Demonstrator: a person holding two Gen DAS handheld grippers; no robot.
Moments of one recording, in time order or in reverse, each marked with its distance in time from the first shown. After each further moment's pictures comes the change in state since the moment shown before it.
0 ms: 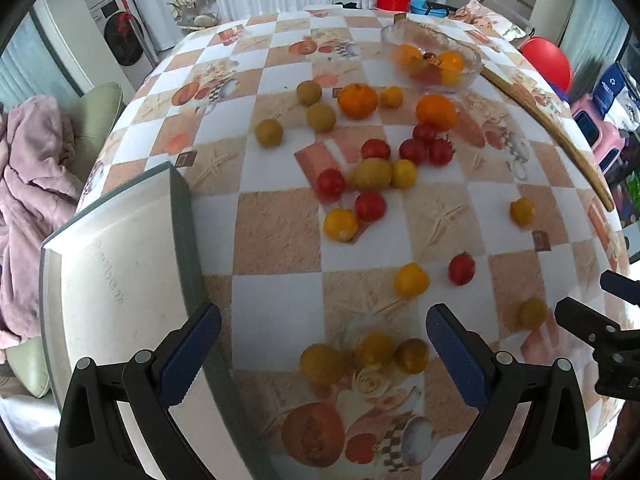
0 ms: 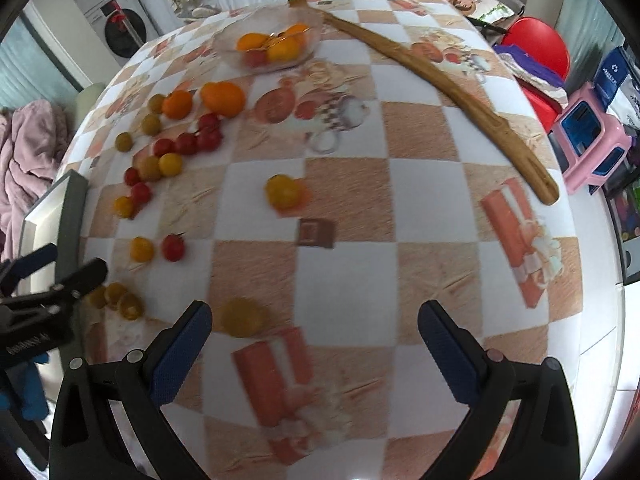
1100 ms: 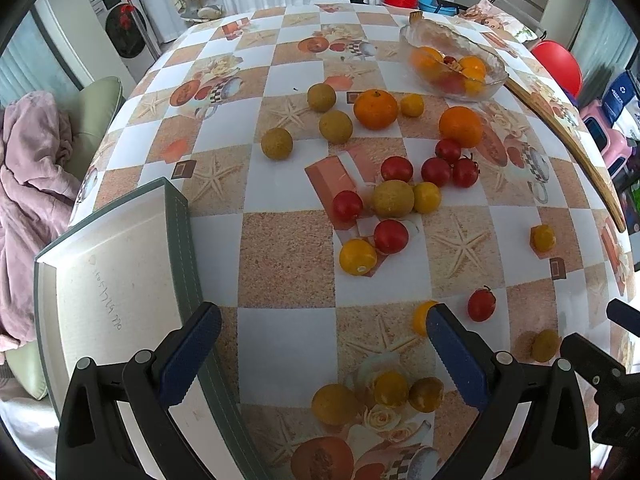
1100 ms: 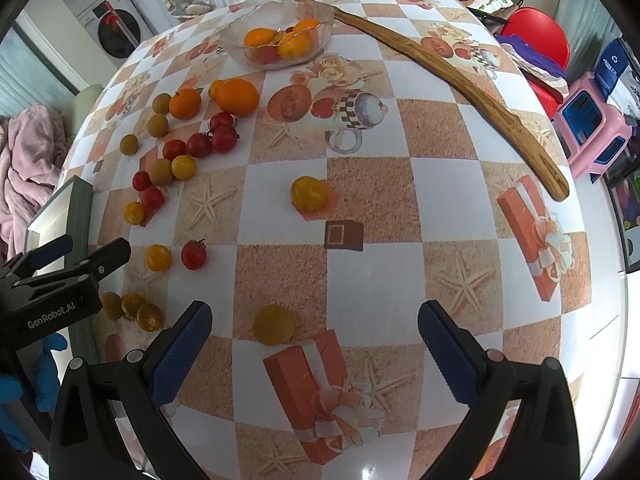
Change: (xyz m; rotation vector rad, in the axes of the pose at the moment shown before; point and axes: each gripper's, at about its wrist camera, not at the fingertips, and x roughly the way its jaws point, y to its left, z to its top) left arm 0.017 0.007 0.025 -0.028 0.027 0.003; right arm 0.000 0.010 0.008 0.028 0.024 -0.007
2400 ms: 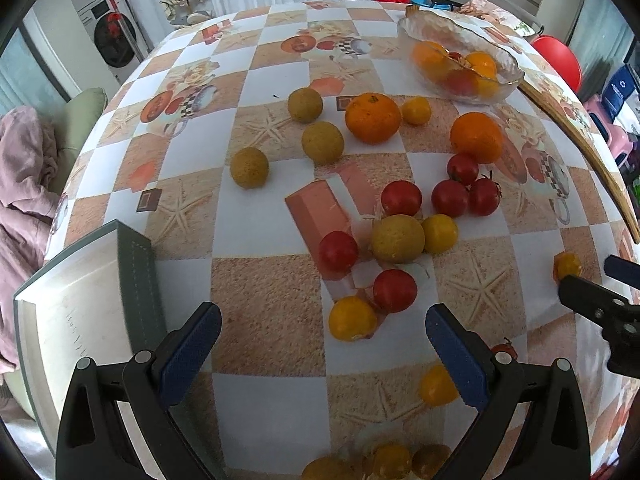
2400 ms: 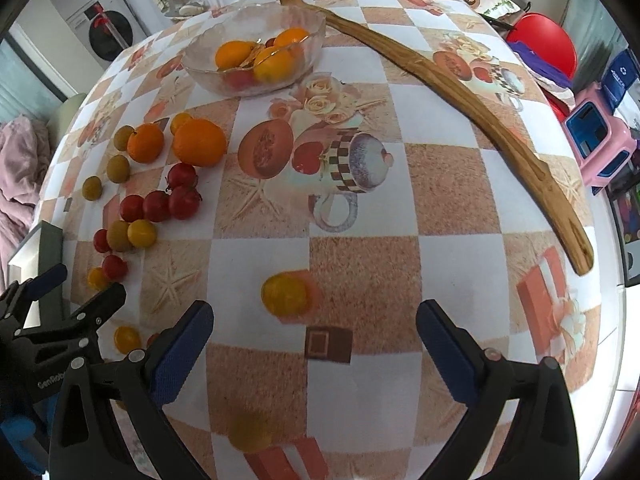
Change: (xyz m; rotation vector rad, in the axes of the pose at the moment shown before) left arm 0.035 -0.012 0.024 0.033 -0.017 -0.002; right arm 0.043 -0.005 0.062 -0.018 0.003 -0.020
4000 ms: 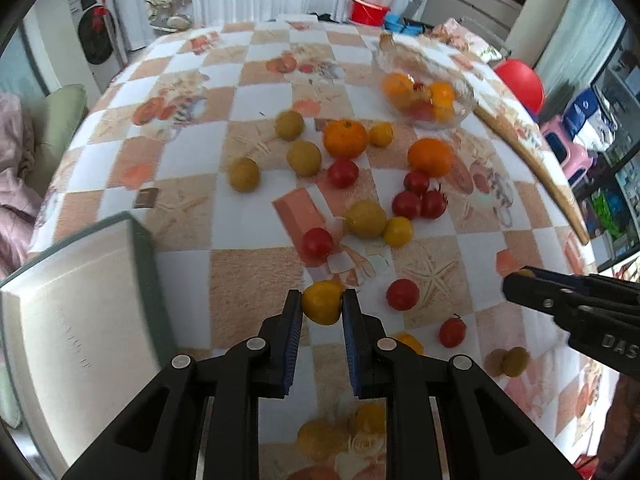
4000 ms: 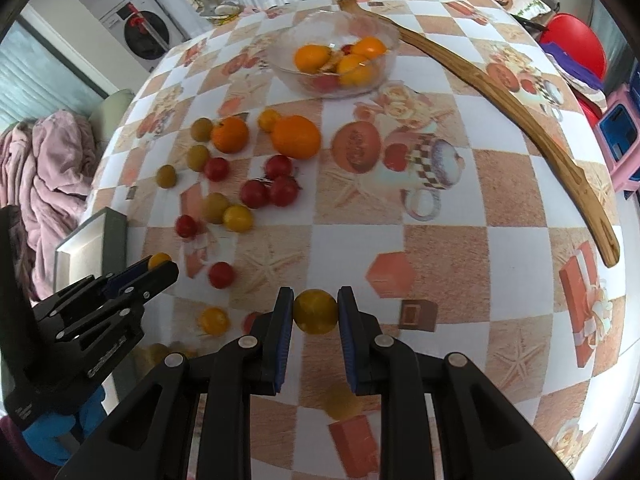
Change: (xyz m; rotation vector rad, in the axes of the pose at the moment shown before) left arm -0.046 0.023 -0.017 -0.036 -0.059 -0.174; right arm -0.031 0.043 -0.004 -0.034 0.003 0.169
